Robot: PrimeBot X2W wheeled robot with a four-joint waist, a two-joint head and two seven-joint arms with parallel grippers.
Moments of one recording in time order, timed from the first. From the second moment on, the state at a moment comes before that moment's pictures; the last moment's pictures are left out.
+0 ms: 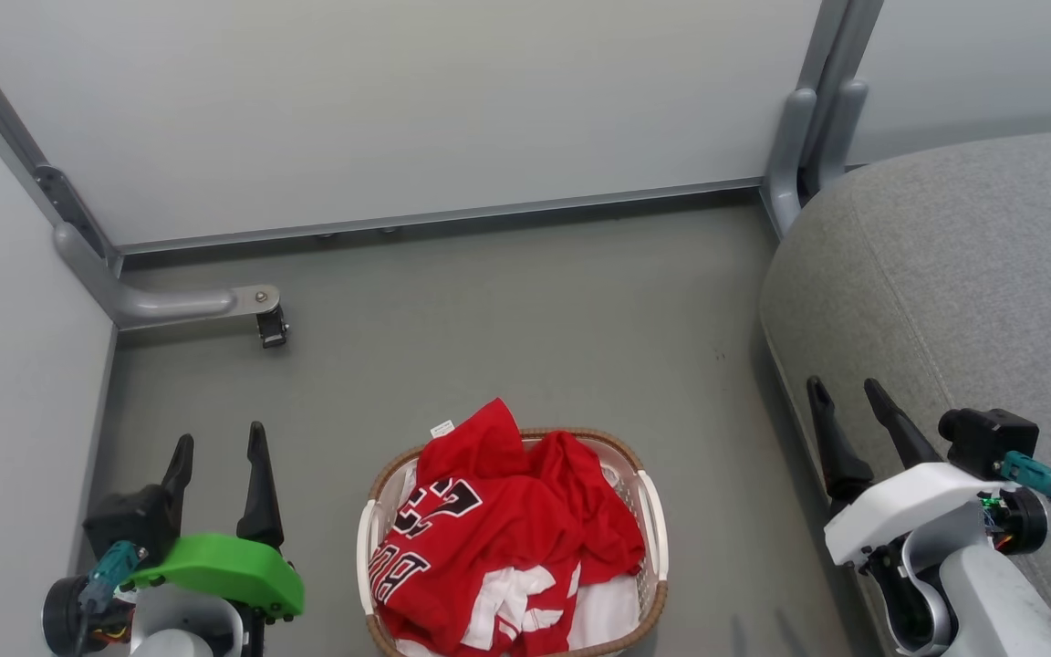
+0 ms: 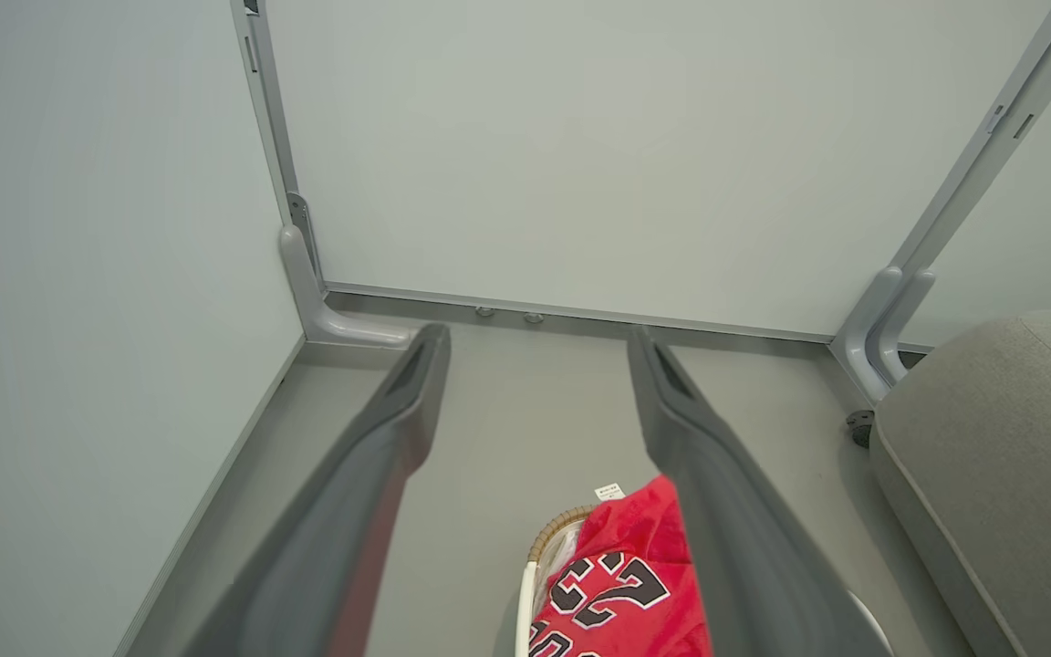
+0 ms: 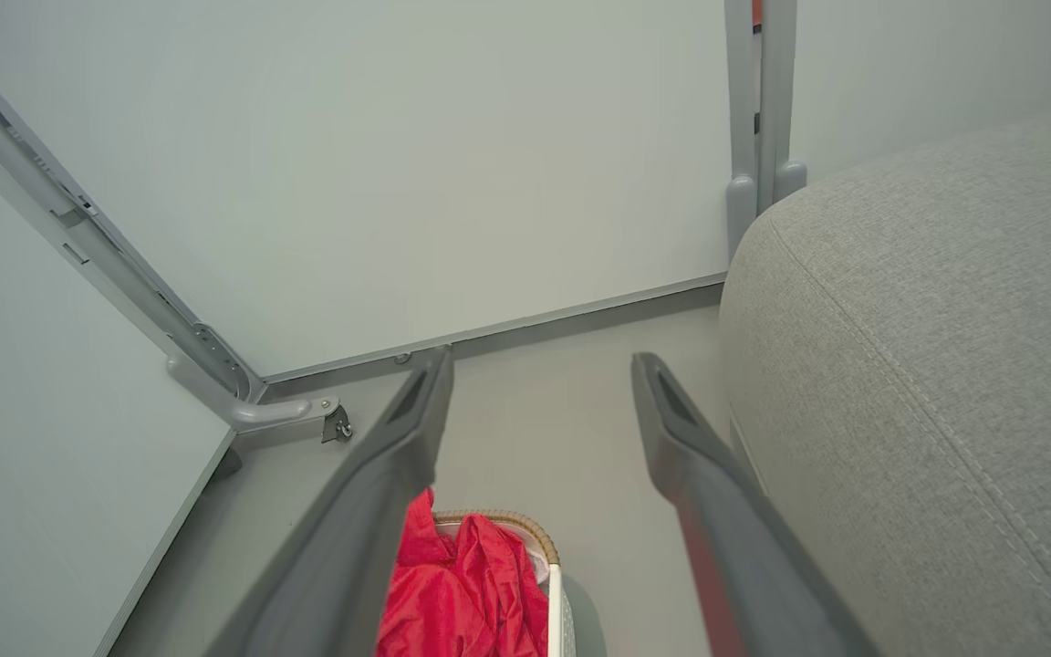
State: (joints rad) left arm -0.10 0.18 -0.17 0.28 -0.42 0.07 -0.17; right arm -0.22 -0.15 0.13 0.37 0.51 0.13 -0.17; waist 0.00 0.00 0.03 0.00
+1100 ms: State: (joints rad) left arm -0.19 0.12 -0.21 0.42 -0.14 -0.04 -0.24; right arm -0.33 -0.13 0.12 0.34 0.25 0.13 -0.24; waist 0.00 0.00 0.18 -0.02
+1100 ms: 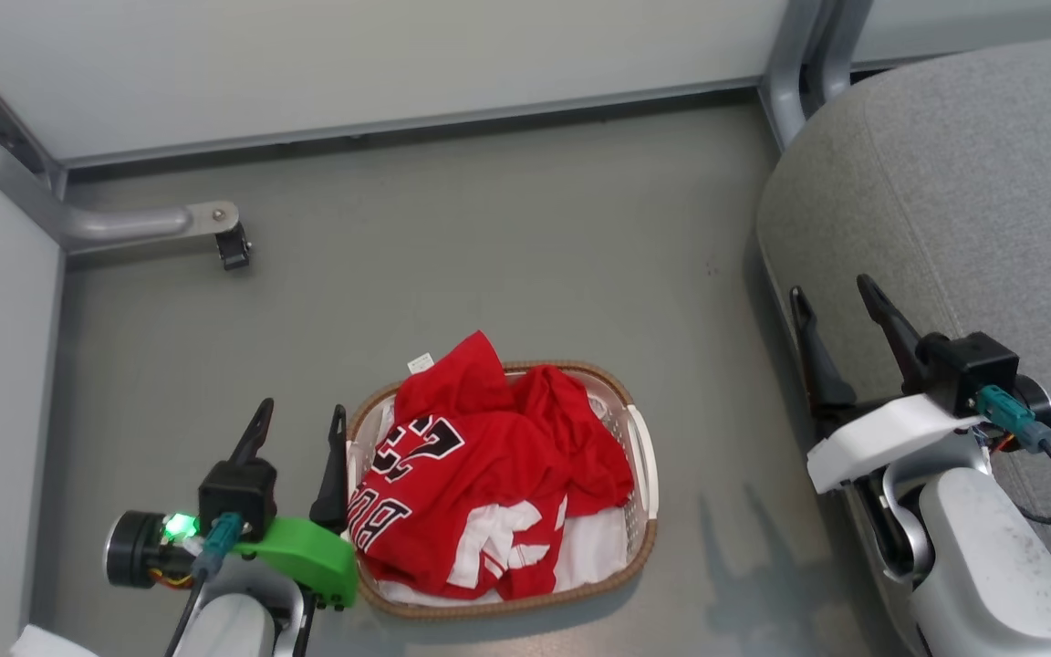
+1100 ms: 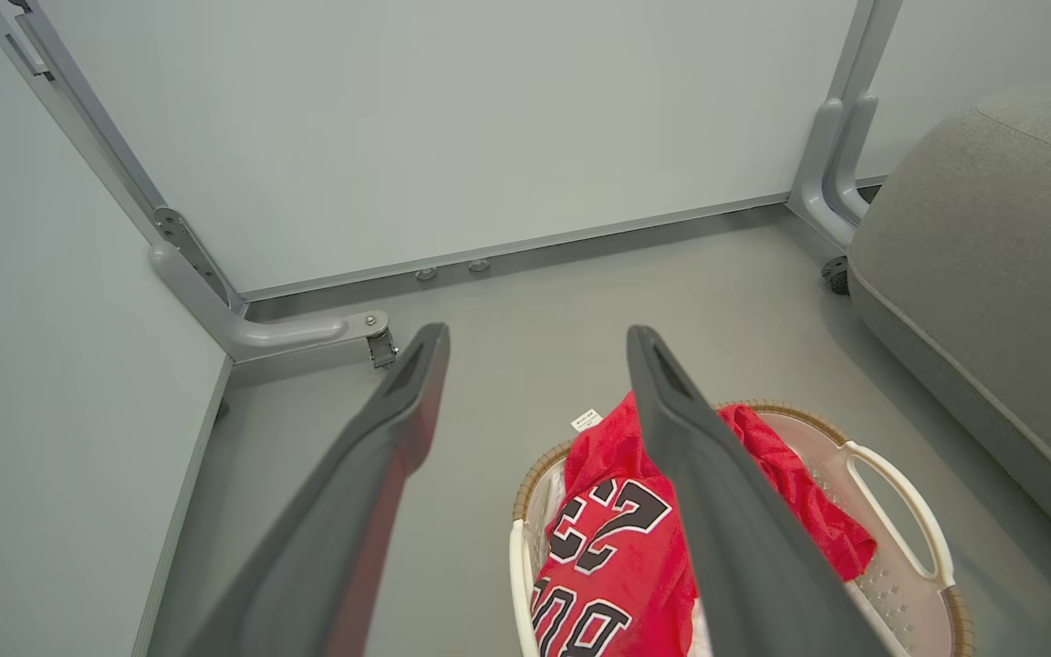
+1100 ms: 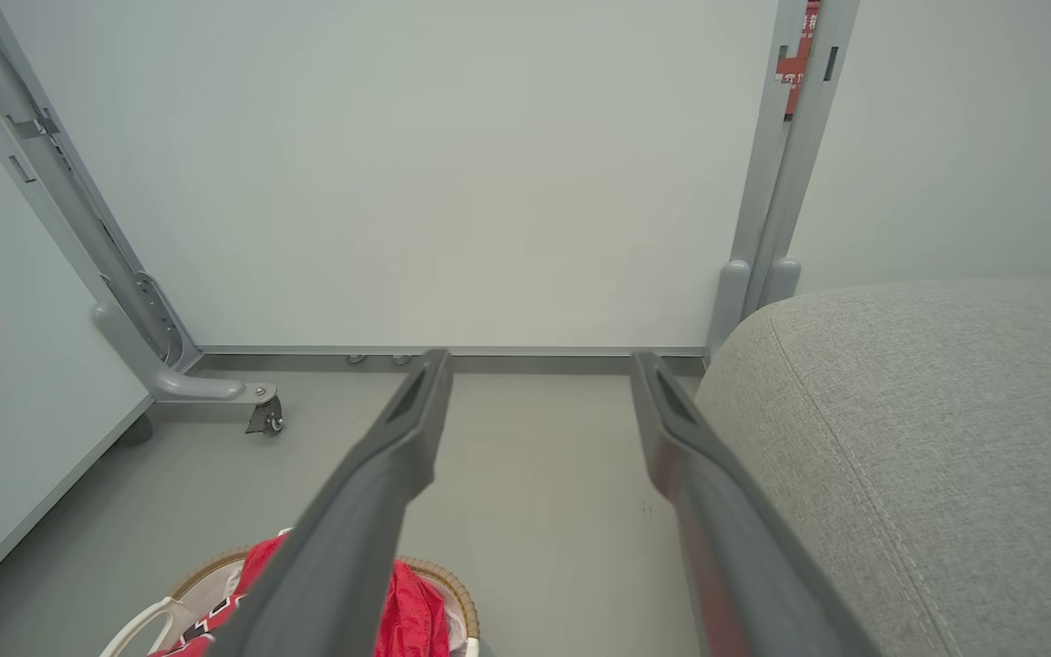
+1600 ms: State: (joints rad) left arm -0.53 0.09 -0.33 0.75 0.03 -0.06 -0.26; right arm -0.55 -0.10 0.14 0.16 0.17 0.13 -0.26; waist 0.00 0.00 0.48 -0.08
